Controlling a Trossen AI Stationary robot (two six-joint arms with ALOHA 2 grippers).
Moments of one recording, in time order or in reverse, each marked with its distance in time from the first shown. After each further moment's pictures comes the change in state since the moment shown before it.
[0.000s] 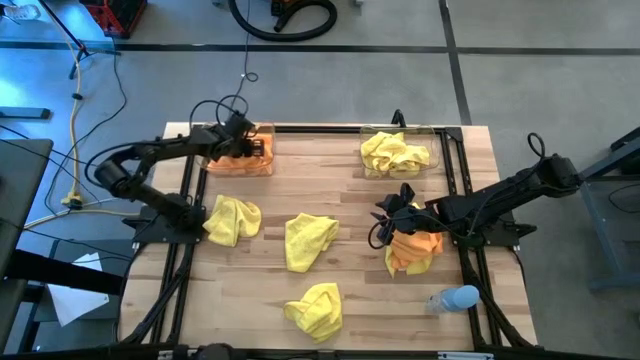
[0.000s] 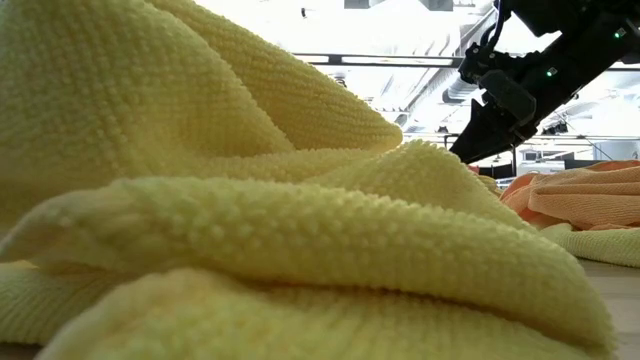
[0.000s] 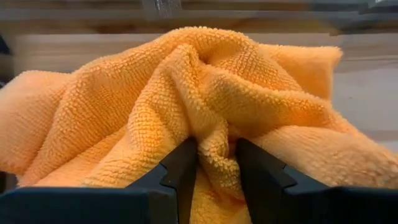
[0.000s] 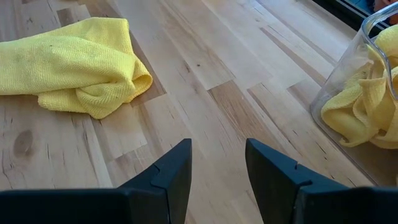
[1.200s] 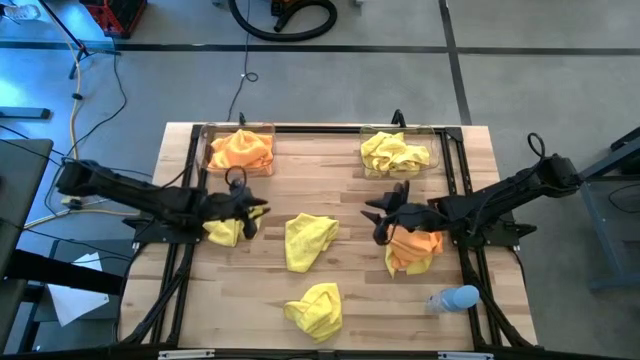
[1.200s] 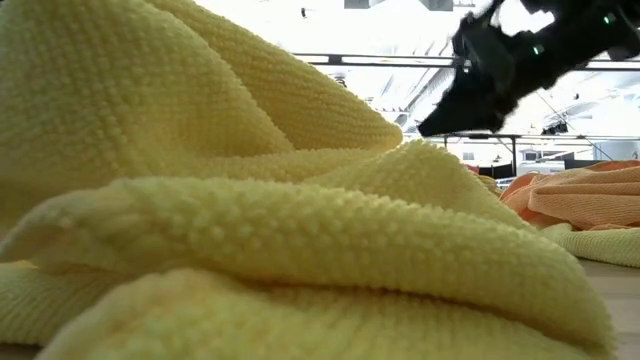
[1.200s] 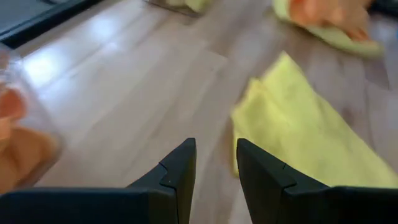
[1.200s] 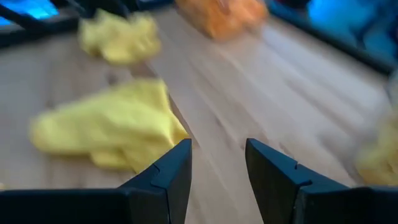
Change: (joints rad) left arm -1.002 -0.607 -0.386 0.253 -0.186 0.208; right arm 0.000 0.000 0.000 0.238 -0.014 -0.070
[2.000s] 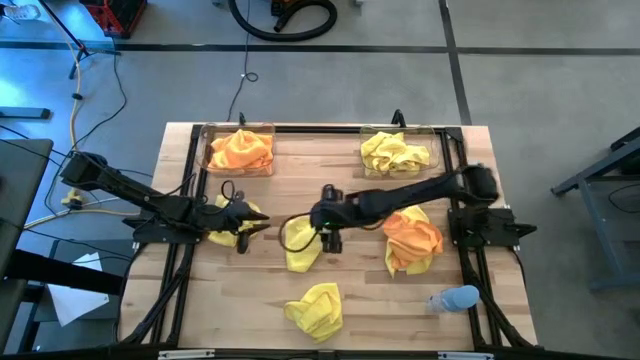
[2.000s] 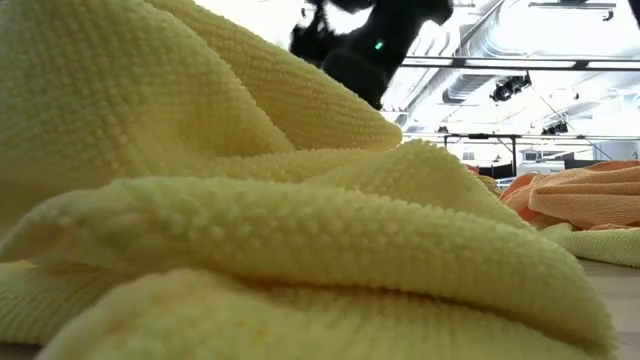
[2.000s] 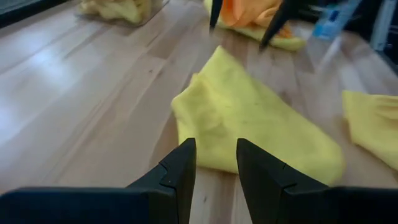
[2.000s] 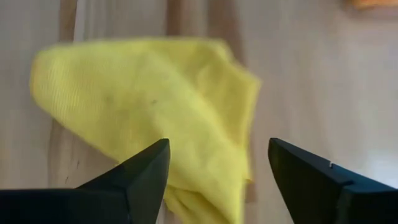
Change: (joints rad) left arm -0.155 0.000 -0.216 0.388 0.025 0.061; right arm -0.116 0.712 0.907 -0.642 -0.367 -0.373
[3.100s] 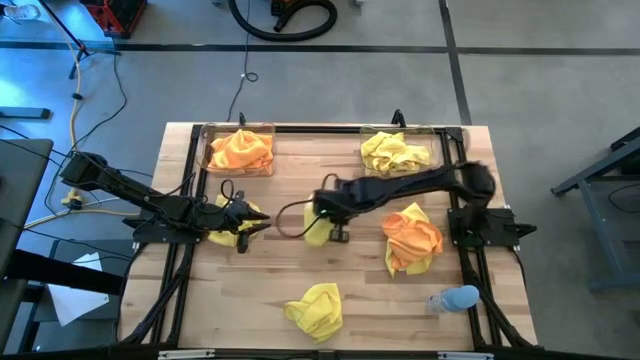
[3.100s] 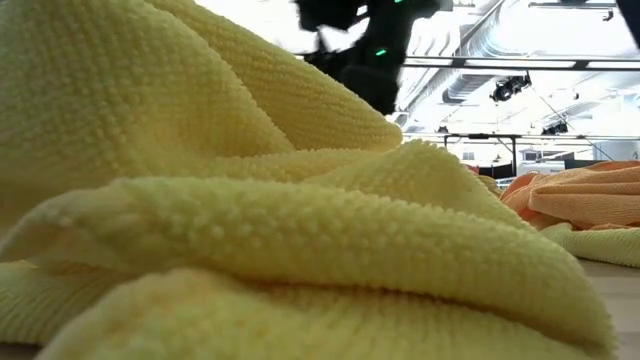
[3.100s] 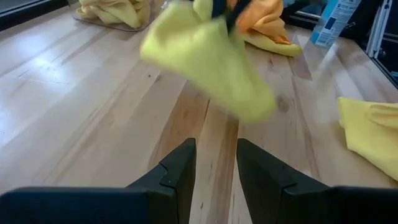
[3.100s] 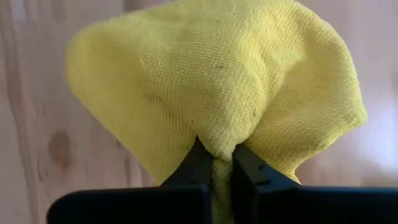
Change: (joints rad) left arm 0.003 0.000 0.001 0.016 0.002 -0.007; right arm -0.072 0.043 0.131 -0.330 -0.039 0.045
